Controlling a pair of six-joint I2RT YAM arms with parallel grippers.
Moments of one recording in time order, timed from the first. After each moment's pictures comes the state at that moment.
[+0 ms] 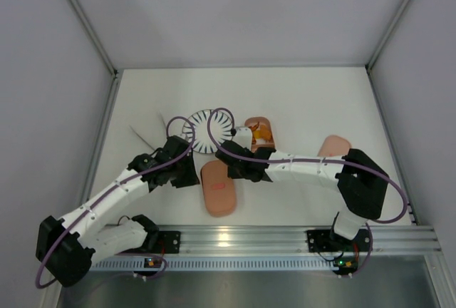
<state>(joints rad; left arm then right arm) -0.63 1.02 0.76 -0.78 -0.02 -0.76 1.10 1.67 1.14 -0.46 0.42 0.90</state>
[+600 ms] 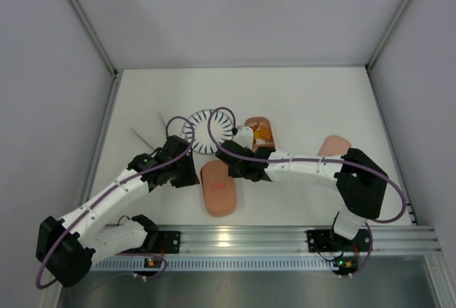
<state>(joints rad) -0.62 1.02 0.76 -0.79 -0.02 -0.76 1.10 1.68 1.14 -0.46 0.45 0.91</state>
